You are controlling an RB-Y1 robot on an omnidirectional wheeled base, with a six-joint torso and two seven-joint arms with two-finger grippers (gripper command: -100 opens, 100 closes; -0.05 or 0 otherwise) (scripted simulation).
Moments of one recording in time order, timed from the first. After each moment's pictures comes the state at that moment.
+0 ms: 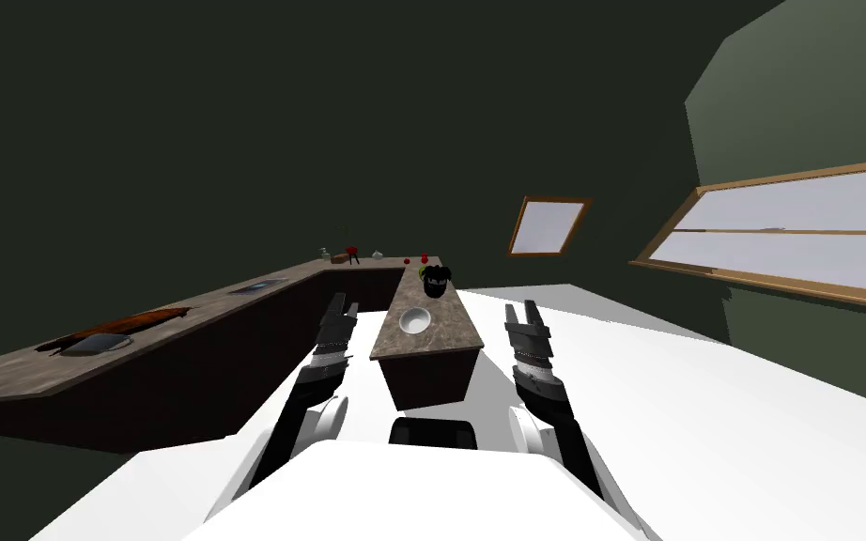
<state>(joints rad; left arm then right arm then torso) 0.53 0.00 0.05 -2.25 -0.06 -0.45 -0.05 0.53 0.02 0.05 -2.22 0.06 -0.59 -0.06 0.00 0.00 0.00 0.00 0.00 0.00</state>
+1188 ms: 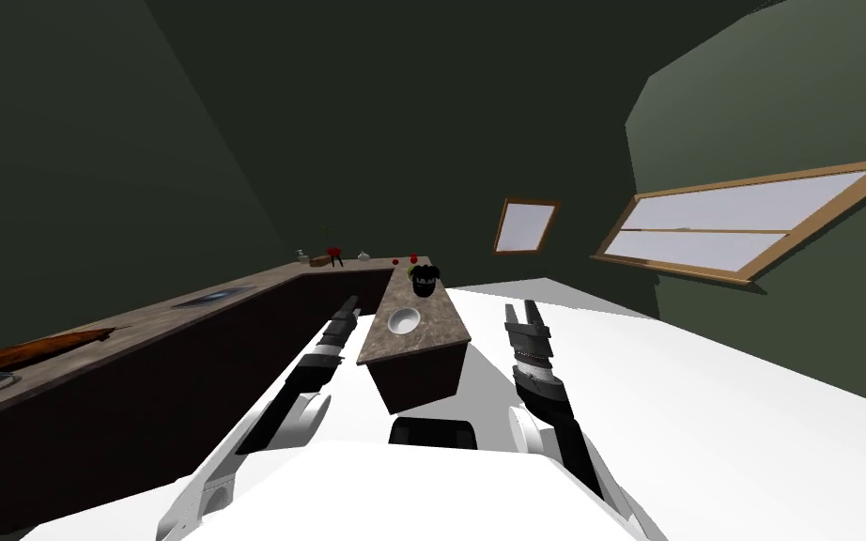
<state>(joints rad) 0.49 0.25 0.09 -2.22 0.01 -0.16 -0.04 0.53 0.02 0.05 -2.22 0.06 -0.59 -0.06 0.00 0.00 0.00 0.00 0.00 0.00</state>
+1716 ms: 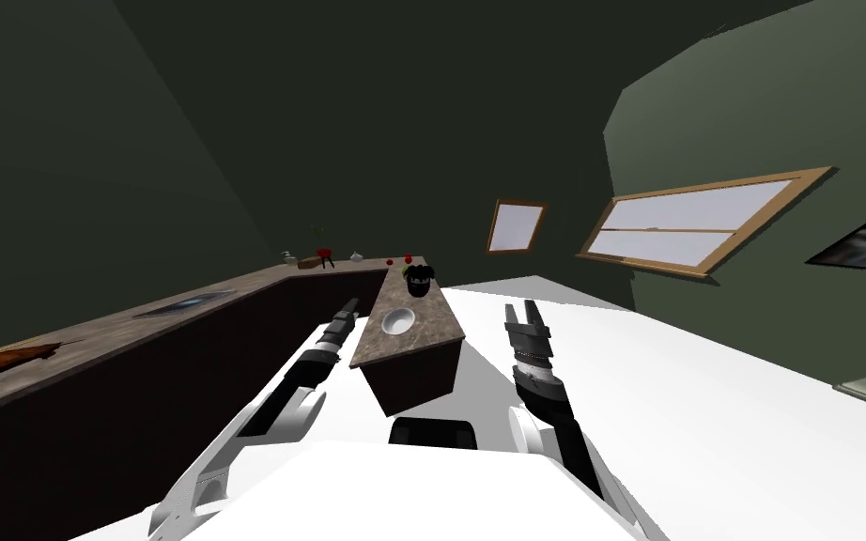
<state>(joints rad) 0.47 0.31 0.12 -2.20 0.04 -0.01 -0.04 0.53 0.02 0.05 -2.22 0.06 -0.59 -0.06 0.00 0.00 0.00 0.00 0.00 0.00</state>
